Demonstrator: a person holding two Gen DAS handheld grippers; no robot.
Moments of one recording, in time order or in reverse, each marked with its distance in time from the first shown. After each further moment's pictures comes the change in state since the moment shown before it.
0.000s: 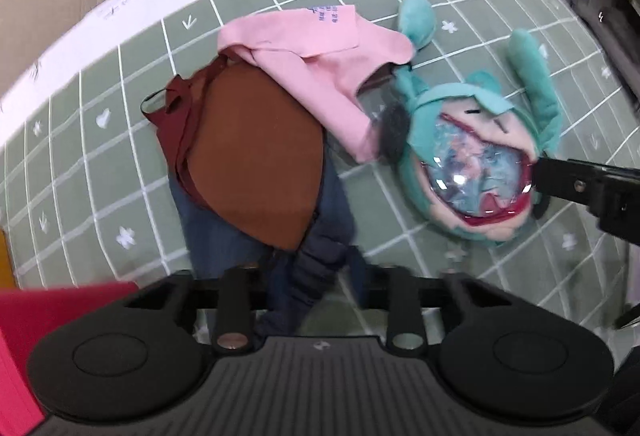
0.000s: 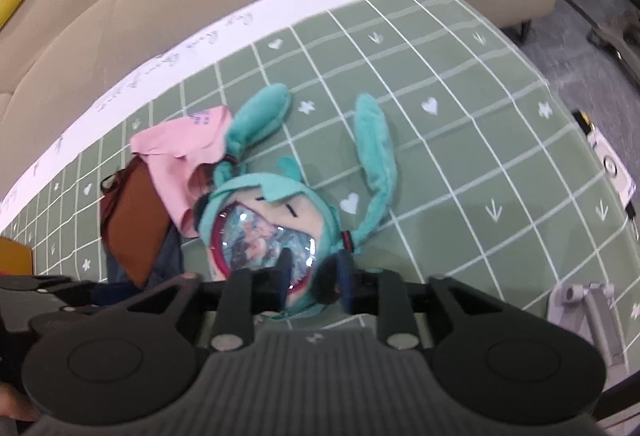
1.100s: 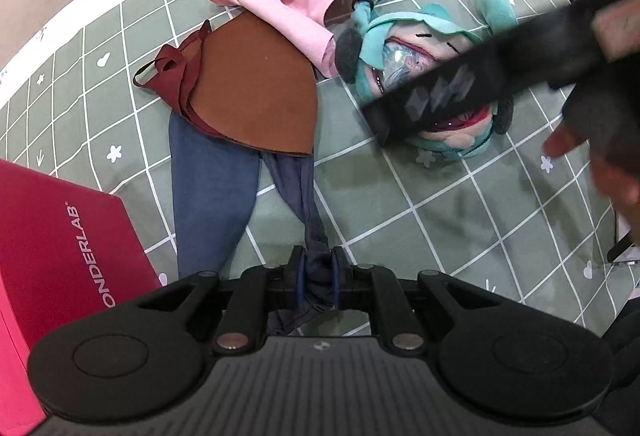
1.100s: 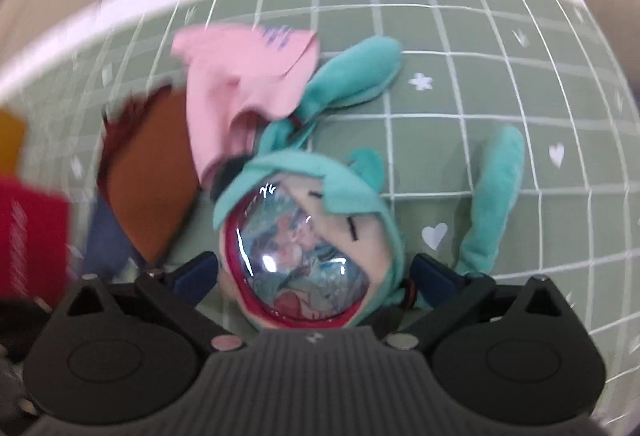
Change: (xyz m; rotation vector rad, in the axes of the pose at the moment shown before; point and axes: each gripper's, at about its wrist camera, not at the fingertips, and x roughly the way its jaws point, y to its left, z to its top) left arm -0.007 -0.015 -0.048 0.012 0.021 -0.014; right arm 0.071 0.051 0.022 -0.414 0.217 0.022
